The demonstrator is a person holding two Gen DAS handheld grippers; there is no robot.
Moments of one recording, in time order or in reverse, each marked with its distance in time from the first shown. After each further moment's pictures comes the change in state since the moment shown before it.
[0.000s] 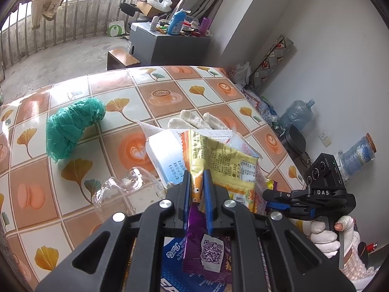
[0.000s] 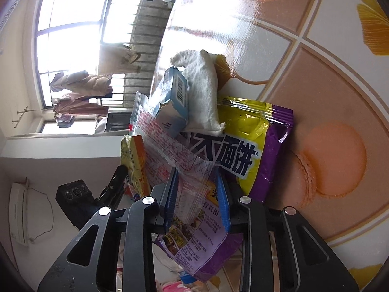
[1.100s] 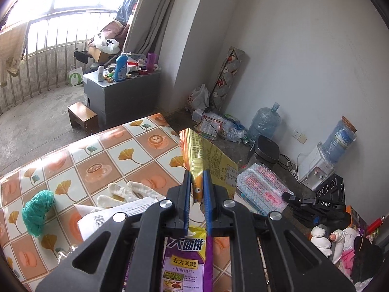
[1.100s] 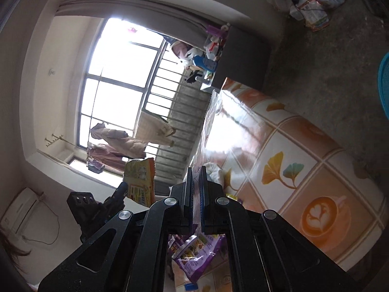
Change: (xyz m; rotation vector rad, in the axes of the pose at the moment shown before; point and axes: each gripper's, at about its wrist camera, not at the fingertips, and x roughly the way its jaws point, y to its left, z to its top) left arm -0.018 -0.154 0.068 0.262 -0.143 -0.108; right arm -0.193 -0.061 -0.020 -0.119 -0.555 0.142
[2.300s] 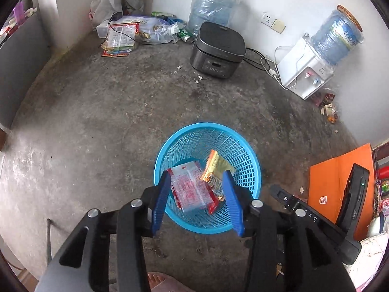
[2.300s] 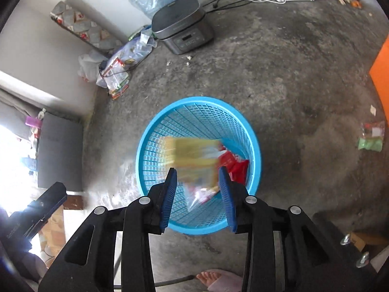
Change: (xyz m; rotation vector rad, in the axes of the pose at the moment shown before) left arm 0.464 -0.296 -0.073 0.279 0.575 -0.175; right arm -0.088 -0.242 0.076 0.331 -0.341 -0.912
